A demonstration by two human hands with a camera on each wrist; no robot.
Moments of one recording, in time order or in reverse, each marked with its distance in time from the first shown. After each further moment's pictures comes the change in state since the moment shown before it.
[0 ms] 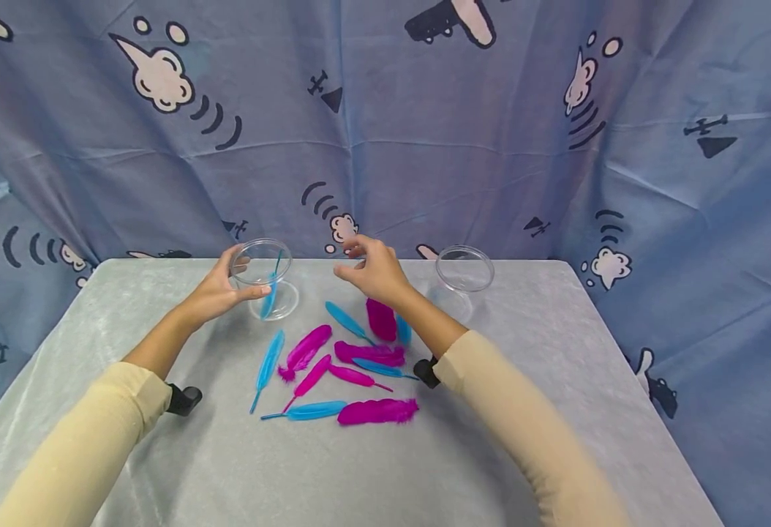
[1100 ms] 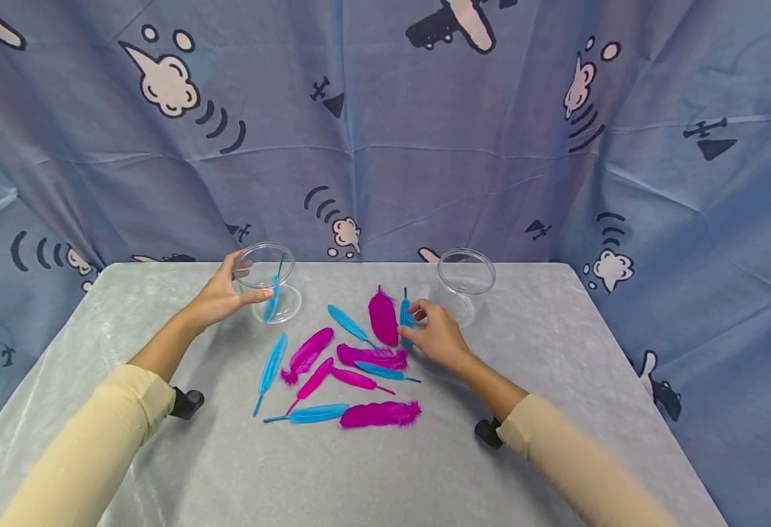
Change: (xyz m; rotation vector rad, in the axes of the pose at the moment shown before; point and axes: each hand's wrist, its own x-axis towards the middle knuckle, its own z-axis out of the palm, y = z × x) left_hand -0.001 -0.003 0.001 0.027 0.029 0.022; right_hand -0.079 0.102 -0.010 -0.147 0.029 0.076
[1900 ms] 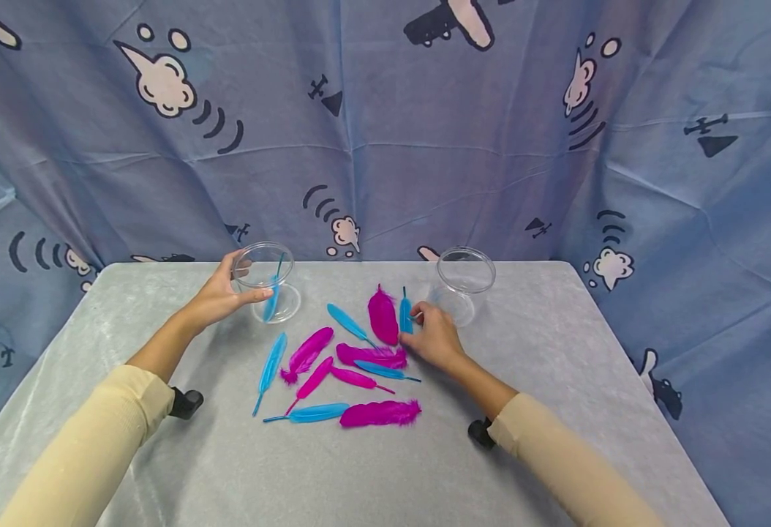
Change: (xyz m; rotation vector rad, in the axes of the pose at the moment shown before) left_hand -0.001 0.002 0.000 -0.006 -0.006 -0.009; right_hand 0.003 0.005 0.012 -0.084 0.034 0.102
